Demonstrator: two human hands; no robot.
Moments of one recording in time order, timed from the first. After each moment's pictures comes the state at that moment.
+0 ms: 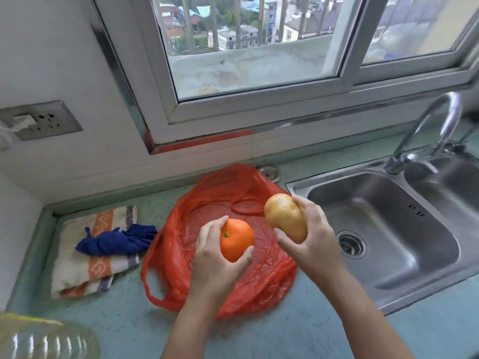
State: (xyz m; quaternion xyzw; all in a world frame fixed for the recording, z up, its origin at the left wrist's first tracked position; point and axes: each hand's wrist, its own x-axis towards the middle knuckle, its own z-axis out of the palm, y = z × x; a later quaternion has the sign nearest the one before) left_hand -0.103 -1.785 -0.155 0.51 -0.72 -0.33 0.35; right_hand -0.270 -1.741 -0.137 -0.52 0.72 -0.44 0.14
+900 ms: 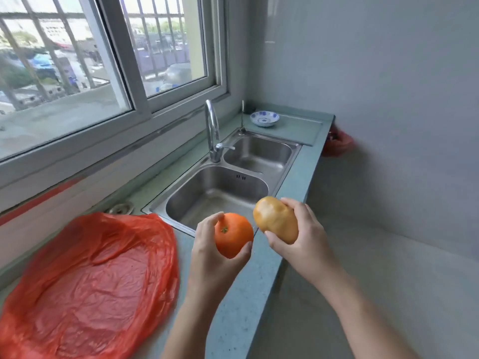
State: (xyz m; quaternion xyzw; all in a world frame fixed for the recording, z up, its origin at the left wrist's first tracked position) left_hand -0.207 -1.641 -0.116 0.17 -0.83 -0.45 0.29; right_hand -0.287 -1.498 -0.097 -0.27 0.84 -0.46 -0.07
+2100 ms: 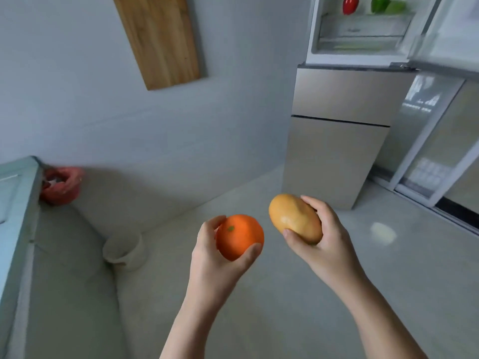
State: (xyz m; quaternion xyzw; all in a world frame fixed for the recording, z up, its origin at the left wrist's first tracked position) left_hand -0.360 -1.134 -0.111 -0.22 -0.80 -0.55 -0.05; right_hand -0.265 -0.980 -0.107 0.21 0.82 -0.41 -0.33
